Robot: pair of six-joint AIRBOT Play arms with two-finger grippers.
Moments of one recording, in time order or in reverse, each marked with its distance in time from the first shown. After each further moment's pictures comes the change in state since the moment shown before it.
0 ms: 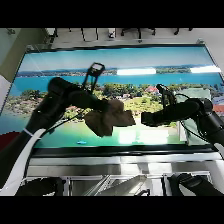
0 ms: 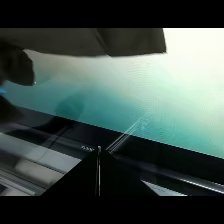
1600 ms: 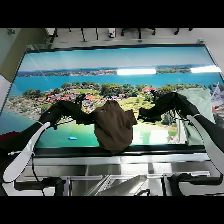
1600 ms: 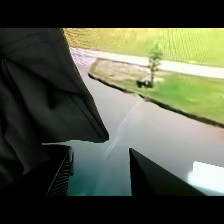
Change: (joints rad) left arm 0.377 -0.149 -0.410 -0.533 -0.207 0.187; right arm -0.141 -0.480 0.079 0.083 0.135 -0.160
